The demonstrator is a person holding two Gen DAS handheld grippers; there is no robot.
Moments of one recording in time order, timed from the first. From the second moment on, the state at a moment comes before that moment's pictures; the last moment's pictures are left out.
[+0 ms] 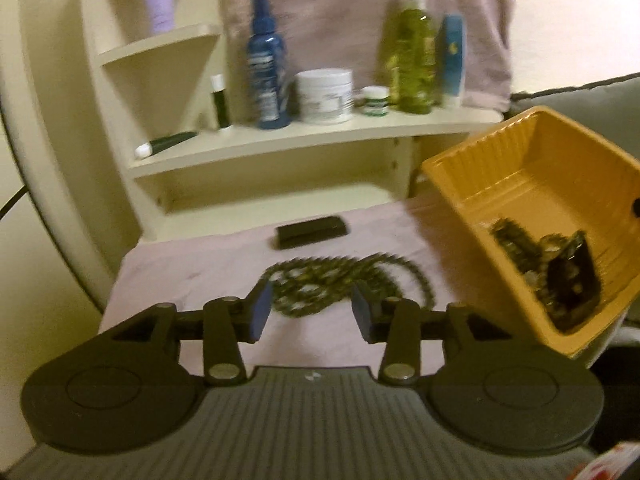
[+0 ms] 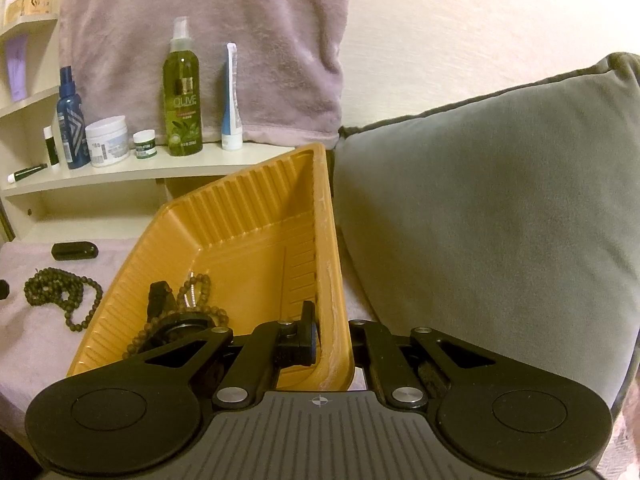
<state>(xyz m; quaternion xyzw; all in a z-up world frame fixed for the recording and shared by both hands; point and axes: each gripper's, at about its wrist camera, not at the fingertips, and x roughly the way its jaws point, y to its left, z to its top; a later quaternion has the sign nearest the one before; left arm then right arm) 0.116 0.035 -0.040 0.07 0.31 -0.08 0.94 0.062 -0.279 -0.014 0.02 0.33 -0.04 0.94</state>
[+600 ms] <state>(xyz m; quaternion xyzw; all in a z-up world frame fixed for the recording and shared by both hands) 0.141 0.027 -0.059 0.12 0.32 -0.12 0.93 0.062 -0.281 -0.017 0.02 0.33 -0.04 0.94</state>
